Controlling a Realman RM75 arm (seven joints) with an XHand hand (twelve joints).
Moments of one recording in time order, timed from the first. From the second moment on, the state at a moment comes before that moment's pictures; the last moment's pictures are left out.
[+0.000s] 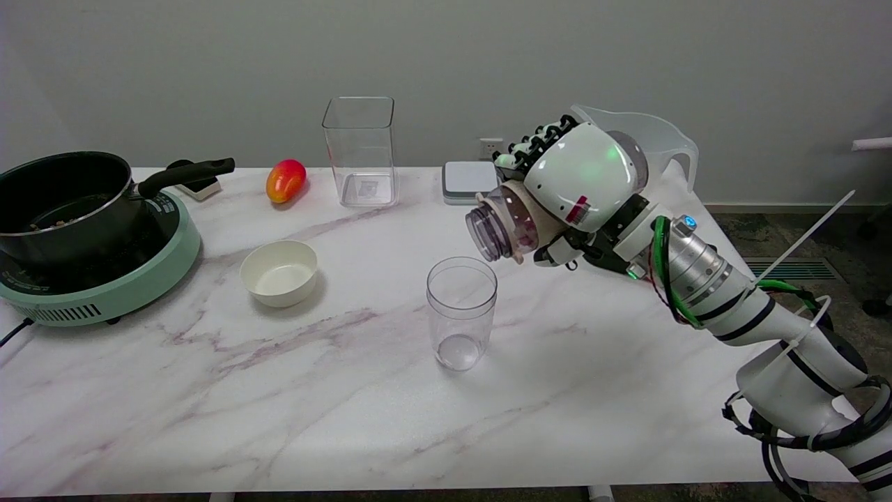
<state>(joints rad) -0.20 -1.03 -1.43 1.81 -0.45 0.56 0.61</state>
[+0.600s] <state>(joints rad) -0.19 -1.03 -1.43 1.82 -0.47 0.58 0.59</state>
